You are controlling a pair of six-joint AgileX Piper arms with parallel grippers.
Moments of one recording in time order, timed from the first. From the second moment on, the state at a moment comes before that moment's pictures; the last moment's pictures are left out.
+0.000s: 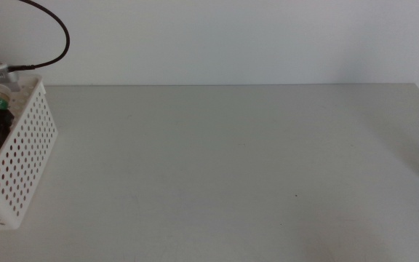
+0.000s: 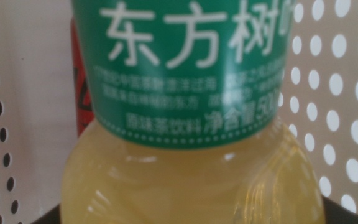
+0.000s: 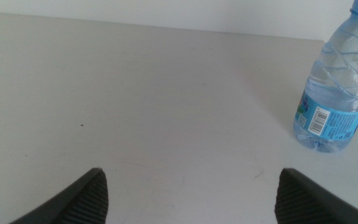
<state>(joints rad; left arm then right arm) 0.34 1.94 -1.55 -0.16 1.08 0.38 0.08 -0.01 0.03 0.06 0.31 -0.09</state>
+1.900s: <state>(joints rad) -0.45 0.89 -1.09 -0.15 0.93 0.37 0.08 -0.01 0.03 0.06 0.31 -0.09</state>
